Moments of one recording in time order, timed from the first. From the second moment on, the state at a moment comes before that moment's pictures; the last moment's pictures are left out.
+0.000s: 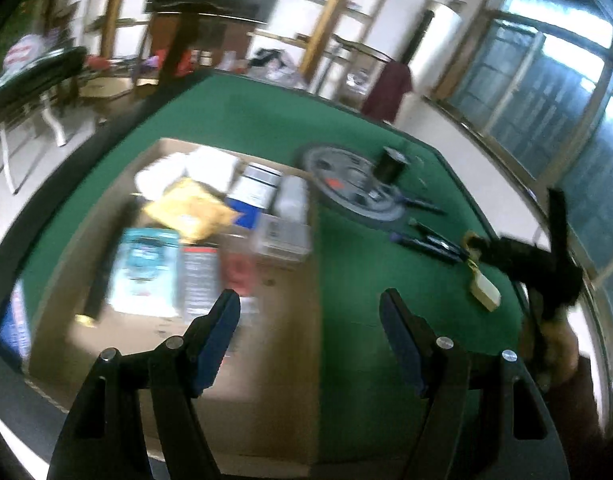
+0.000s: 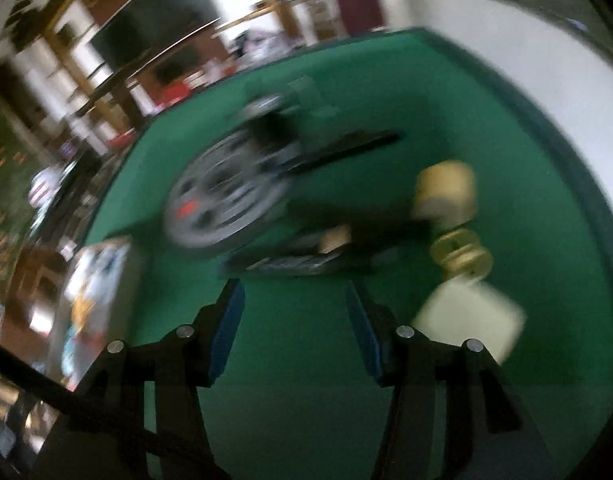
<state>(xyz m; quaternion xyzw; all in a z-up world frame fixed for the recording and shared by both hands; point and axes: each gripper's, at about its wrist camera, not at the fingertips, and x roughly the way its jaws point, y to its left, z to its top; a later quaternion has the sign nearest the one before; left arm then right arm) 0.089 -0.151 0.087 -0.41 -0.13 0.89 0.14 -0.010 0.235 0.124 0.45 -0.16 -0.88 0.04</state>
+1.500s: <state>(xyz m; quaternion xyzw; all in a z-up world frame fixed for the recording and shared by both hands) 0.088 -0.062 0.060 -0.47 -0.09 0.86 0.19 -0.028 0.194 0.080 0.52 -0.06 -0.85 0.07</state>
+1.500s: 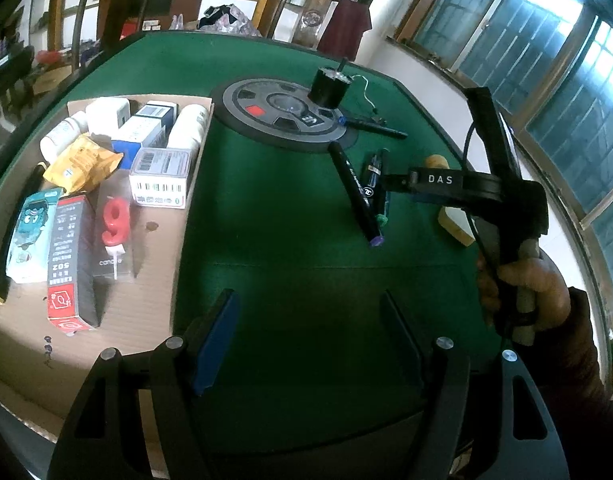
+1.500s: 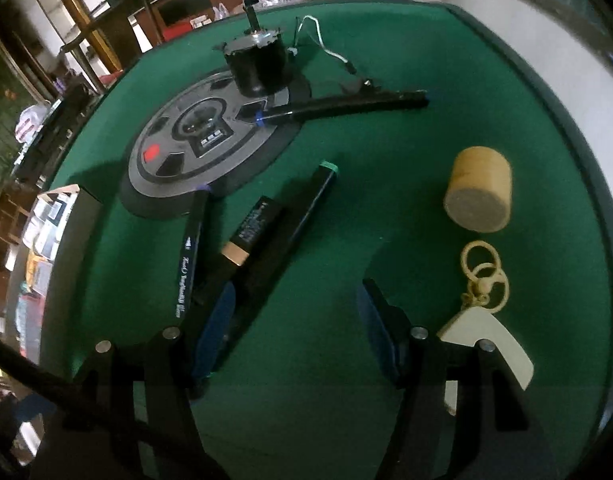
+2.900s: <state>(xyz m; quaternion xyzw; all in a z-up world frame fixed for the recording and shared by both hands) -0.028 0.063 0.019 -0.47 0.10 0.86 0.17 -0.020 0.243 0.080 0.45 -0.13 -0.88 0.04</state>
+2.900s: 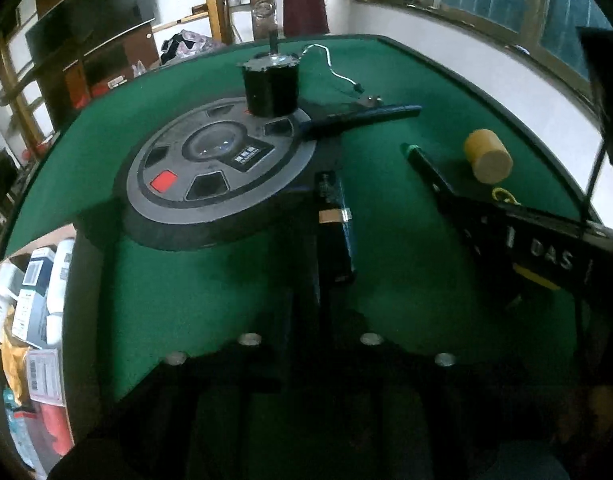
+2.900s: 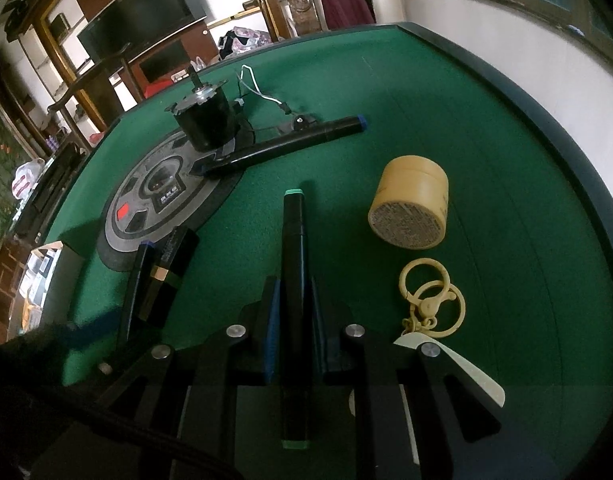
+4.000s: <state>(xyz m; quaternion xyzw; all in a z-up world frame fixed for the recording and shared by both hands) 0.047 -0.007 0.064 -0.42 0.04 0.90 0.11 -0.009 0.242 0.087 0.42 -0.12 -0.90 0.05</state>
